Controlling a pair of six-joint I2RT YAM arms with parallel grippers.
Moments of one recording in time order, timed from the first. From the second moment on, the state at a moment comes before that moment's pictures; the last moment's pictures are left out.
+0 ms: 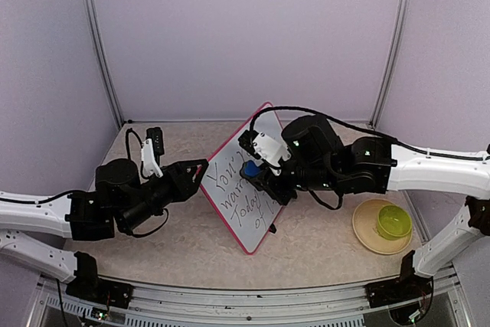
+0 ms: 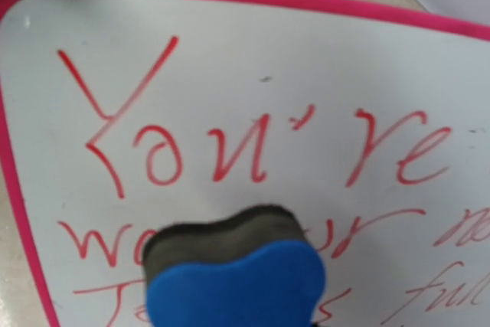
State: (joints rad) left arm -1.19 1.04 0.63 0.29 -0.55 -0.72; right arm 1.17 1.44 1.25 -0.41 0.25 -0.07
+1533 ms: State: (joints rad) left arm -1.24 1.07 0.69 0.16 -0.67 -0.75; right arm 1.27 1.63 1.42 -0.39 0.31 -0.06
